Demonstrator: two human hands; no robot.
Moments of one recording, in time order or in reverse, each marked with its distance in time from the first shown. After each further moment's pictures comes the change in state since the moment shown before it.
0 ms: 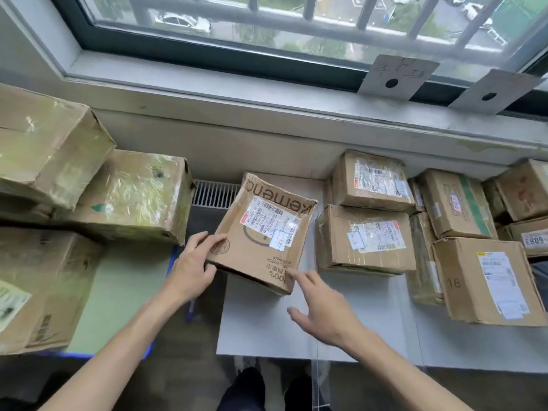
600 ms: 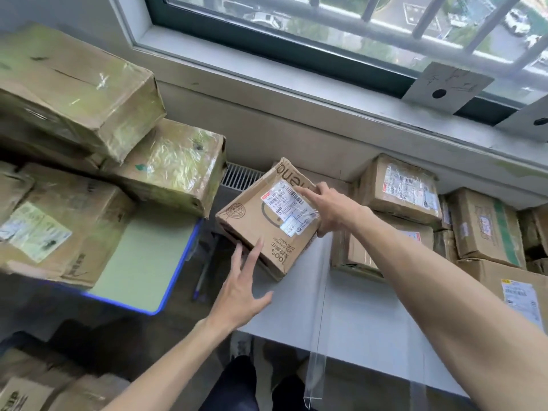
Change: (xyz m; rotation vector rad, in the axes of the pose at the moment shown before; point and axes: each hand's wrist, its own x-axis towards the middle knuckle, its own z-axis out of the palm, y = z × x) left_hand -0.088 0.053 0.070 -0.228 0.039 -0.081; right_hand 0.152 -0.002 -0.088 -0.579 -0.097 -0.132
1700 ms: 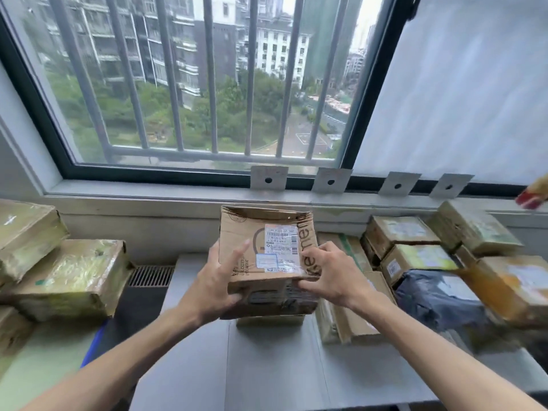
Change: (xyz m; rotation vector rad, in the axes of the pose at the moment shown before) left_hand -0.029 0.239 0.032 0.298 0.059 0.634; right_hand -0.357 0.089 -0.010 0.391 0.566 0.352
